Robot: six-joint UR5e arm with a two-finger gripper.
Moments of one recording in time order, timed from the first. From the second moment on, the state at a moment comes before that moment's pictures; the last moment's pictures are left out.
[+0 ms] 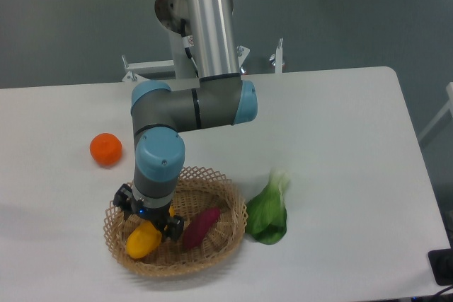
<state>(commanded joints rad) 2.13 -2.16 -1.56 -0.89 1.33 0.65</state>
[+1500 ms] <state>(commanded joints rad) 2.22 -2.05 -1.56 -0.90 1.37 0.64</state>
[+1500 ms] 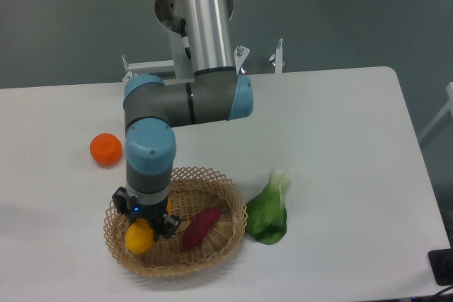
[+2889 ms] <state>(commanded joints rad) 2.61 -1.92 -1.67 -0.98 1.49 1.31</state>
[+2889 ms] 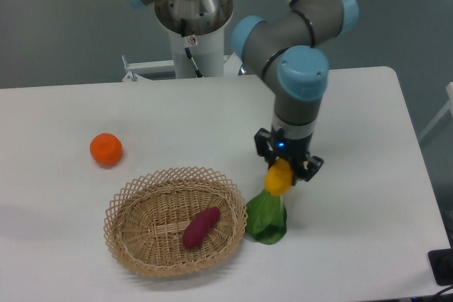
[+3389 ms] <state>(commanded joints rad) 2.66 -1.92 -1.66 -0.98 1.50 1.45</state>
